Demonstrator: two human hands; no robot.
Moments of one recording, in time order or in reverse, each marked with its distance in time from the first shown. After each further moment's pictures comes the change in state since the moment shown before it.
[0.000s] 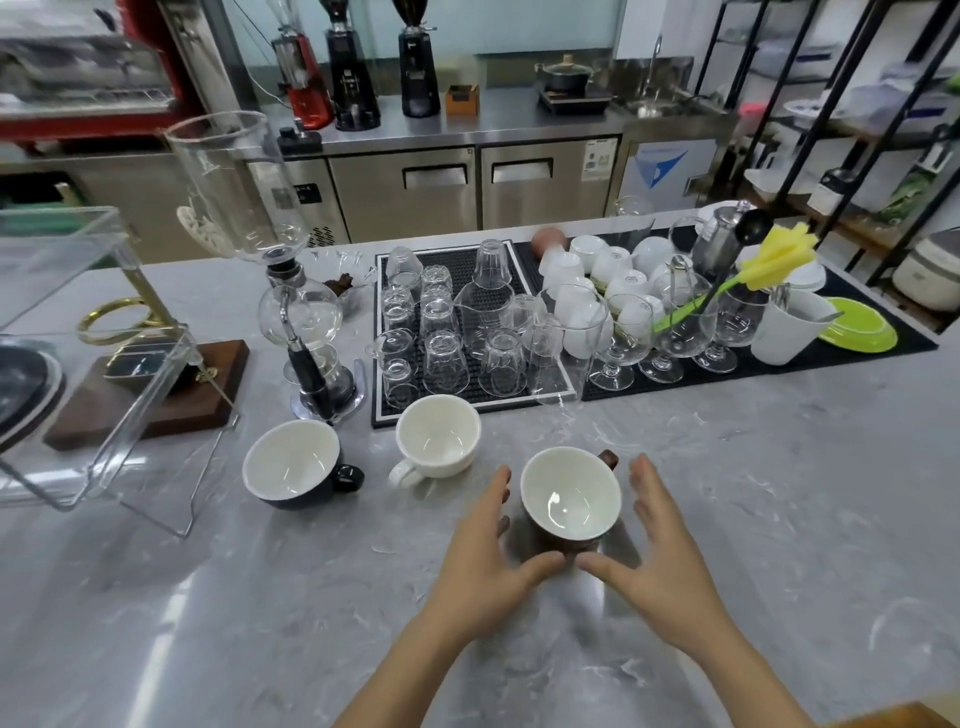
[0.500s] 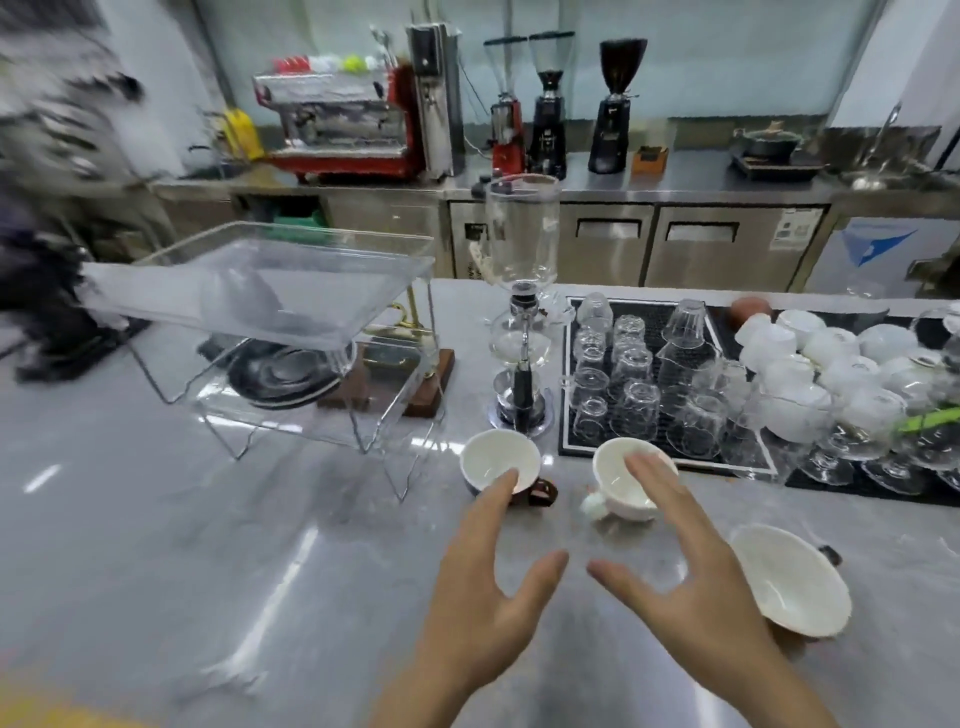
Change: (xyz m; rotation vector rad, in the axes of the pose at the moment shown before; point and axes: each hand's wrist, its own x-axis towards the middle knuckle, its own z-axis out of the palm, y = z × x) left_hand -0.102 0.006 -0.145 0.145 0.553 0.138; right_hand -0.022 -0.145 0.110 -0.035 -0.217 -0.465
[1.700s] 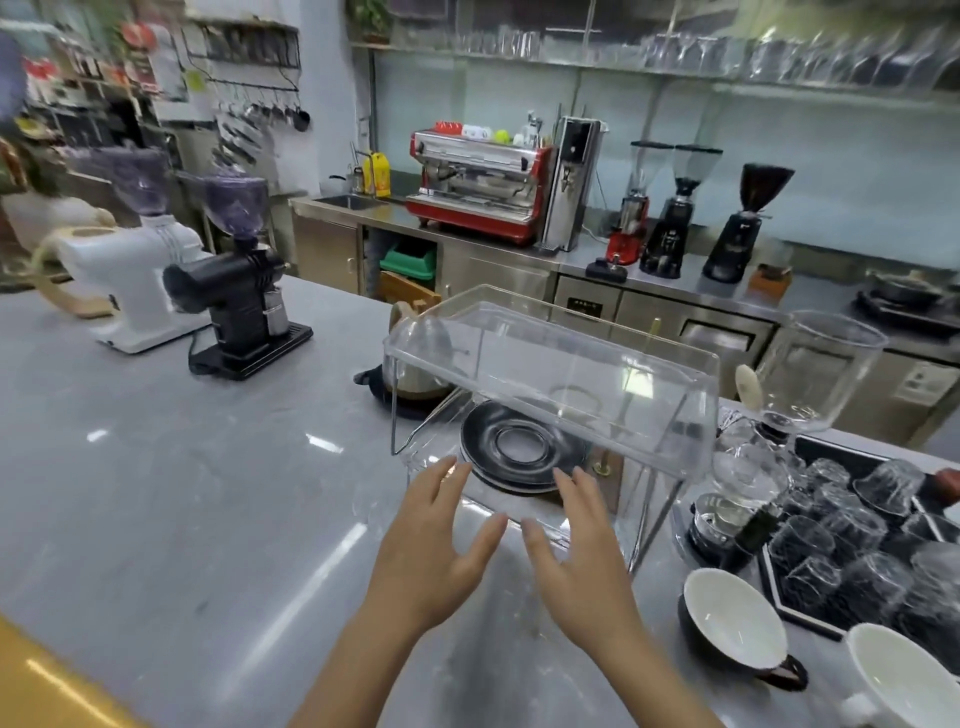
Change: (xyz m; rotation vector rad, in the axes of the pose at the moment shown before) left_hand 0.084 -0.135 -0.273 0.404 0.210 -0.058; right_hand 0.128 -0.120 0.302 -0.236 -0.152 -0.044
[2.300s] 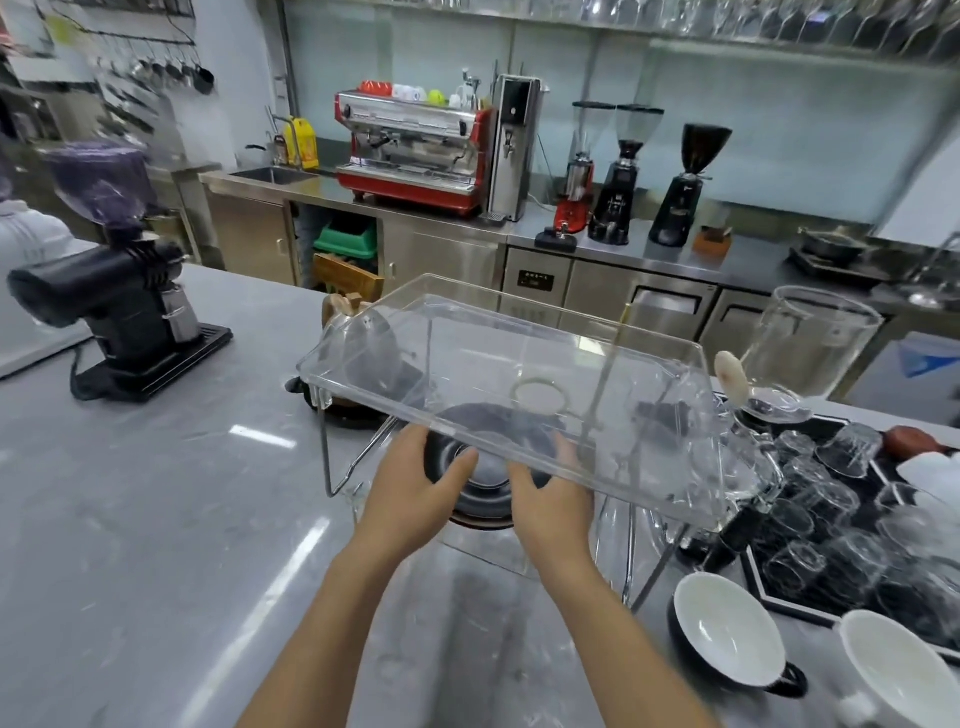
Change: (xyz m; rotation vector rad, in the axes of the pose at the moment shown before) left_hand 0.113 -0.004 0.022 -0.332 -0.080 -0.062; right_hand 0.095 -0.014 0.012 0.418 0.260 0.358
